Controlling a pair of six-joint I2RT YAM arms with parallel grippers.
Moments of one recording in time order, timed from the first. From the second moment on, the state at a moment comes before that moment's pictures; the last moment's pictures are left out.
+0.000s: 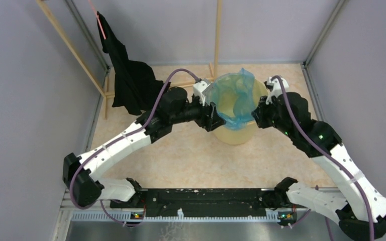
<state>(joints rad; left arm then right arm) -0.83 1.32 1.19 -0.16 0.35 -0.29 0.64 0.92 1.24 -0.81 0.19 0.27</state>
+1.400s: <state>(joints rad) -0.70 1.49 1.47 -0.17 0.69 -0.33 0.43 0.79 0.92 -0.79 0.44 0.47</state>
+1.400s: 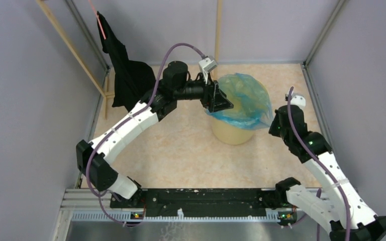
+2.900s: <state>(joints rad) -0.88 1.59 1.50 -0.28 0.72 -0.21 0.35 0.79 0.82 -0.60 0.13 0.43</state>
